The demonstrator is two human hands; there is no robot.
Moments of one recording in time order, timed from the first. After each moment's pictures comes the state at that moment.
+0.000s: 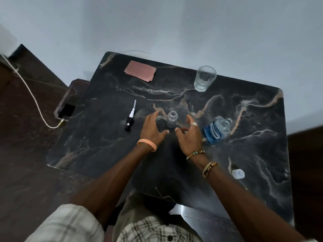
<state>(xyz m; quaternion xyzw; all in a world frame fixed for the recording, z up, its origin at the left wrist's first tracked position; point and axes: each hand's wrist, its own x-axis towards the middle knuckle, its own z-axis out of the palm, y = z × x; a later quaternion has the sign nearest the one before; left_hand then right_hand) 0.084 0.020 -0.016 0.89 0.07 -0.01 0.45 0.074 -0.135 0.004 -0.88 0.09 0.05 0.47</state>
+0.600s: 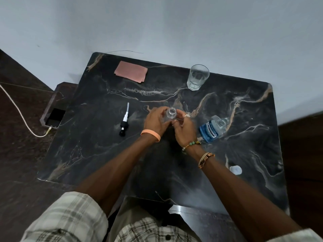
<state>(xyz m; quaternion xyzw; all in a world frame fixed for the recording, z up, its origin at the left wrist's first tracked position) 0.129 0.004 -0.001 0.90 -0.02 0.00 0.44 0.102 -0.118 0.024 -0.85 0.10 0.06 0.52</state>
